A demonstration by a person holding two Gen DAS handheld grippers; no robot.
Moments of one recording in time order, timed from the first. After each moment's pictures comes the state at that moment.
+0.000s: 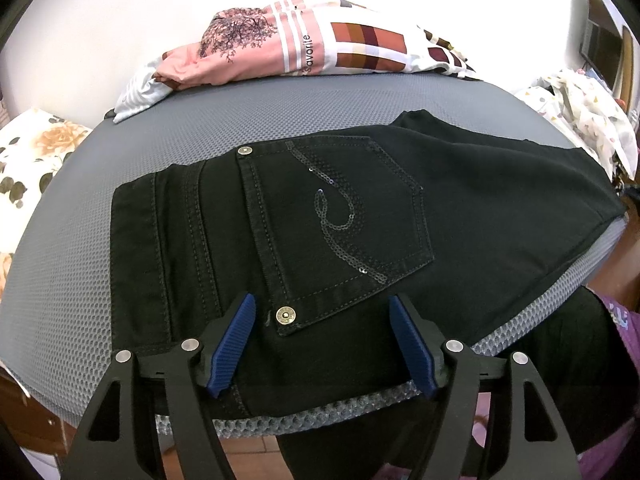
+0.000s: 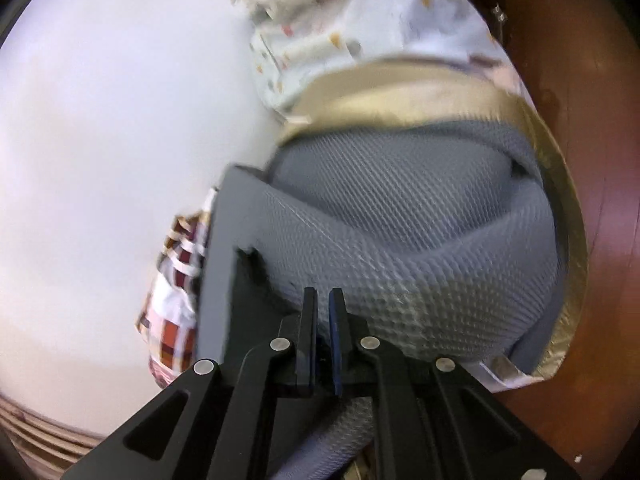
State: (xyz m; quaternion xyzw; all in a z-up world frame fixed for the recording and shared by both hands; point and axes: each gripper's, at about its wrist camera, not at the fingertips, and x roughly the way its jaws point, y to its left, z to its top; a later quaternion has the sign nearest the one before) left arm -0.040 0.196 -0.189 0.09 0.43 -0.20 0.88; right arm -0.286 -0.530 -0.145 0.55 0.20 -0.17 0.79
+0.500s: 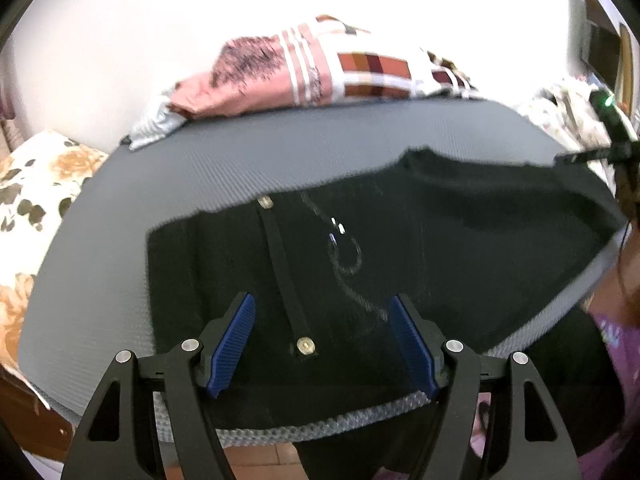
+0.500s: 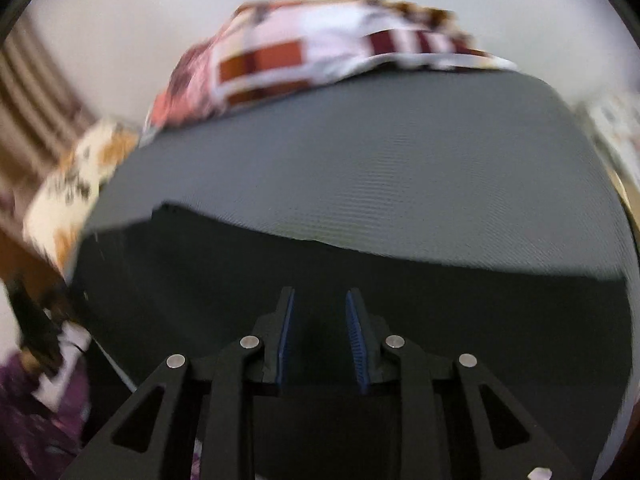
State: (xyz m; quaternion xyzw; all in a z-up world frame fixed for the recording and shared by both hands) left arm -0.040 0.197 -0.147 0.09 0.39 -0.18 0.90; right arm -0.022 -0.269 -0.106 0.04 0.48 0.10 0.87
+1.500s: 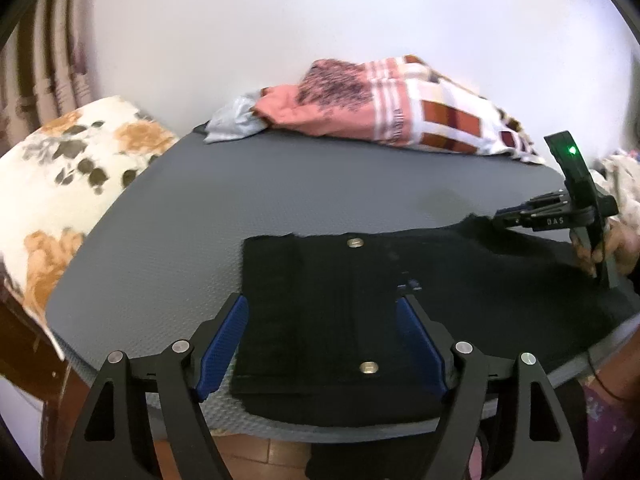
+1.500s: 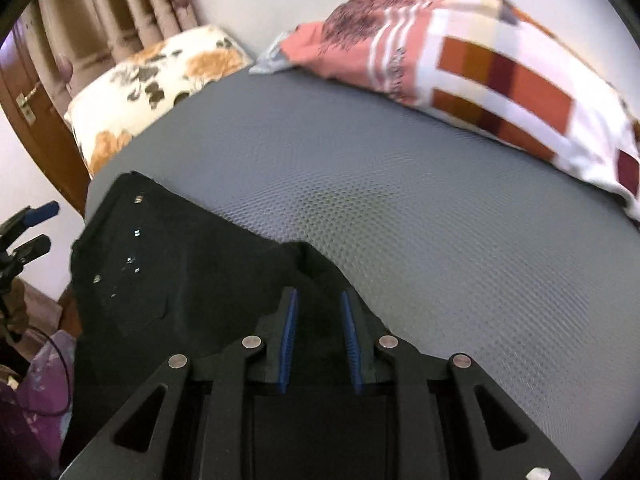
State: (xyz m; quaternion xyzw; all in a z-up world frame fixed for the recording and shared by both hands) left arm -0.041 0.247 -0.119 0.01 0.37 -0.07 0.92; right arm 0.084 -0.073 -0.127 -0.11 0.48 0.27 0.83
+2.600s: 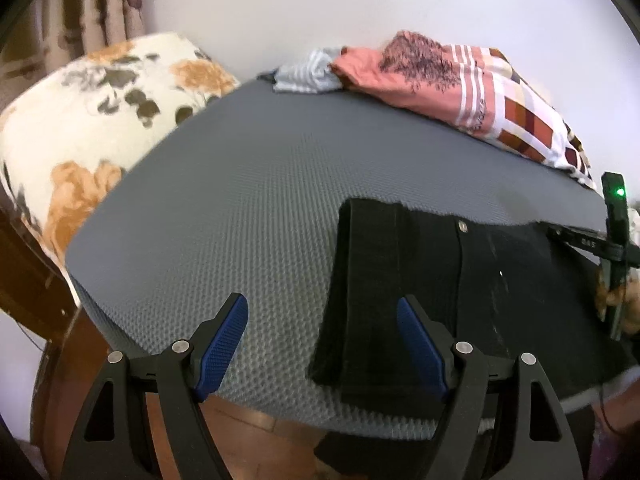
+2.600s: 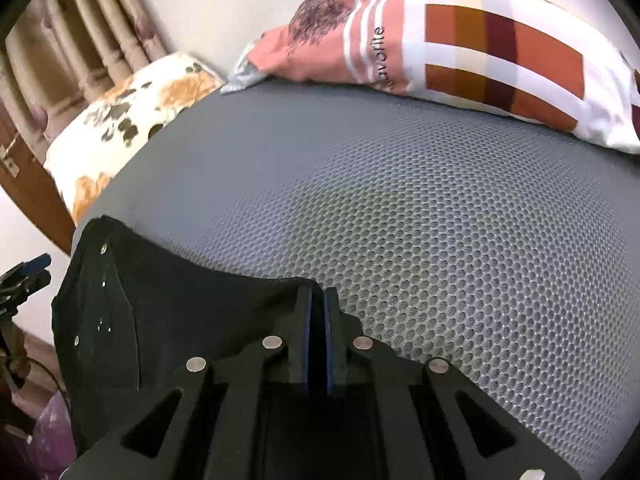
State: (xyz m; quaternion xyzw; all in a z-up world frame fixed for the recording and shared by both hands) left arm -0.020 0.312 -0.145 -0.05 0.44 0.00 0.90; right arm 0.117 -0.075 -0.163 -0.03 0.45 0.24 0.86
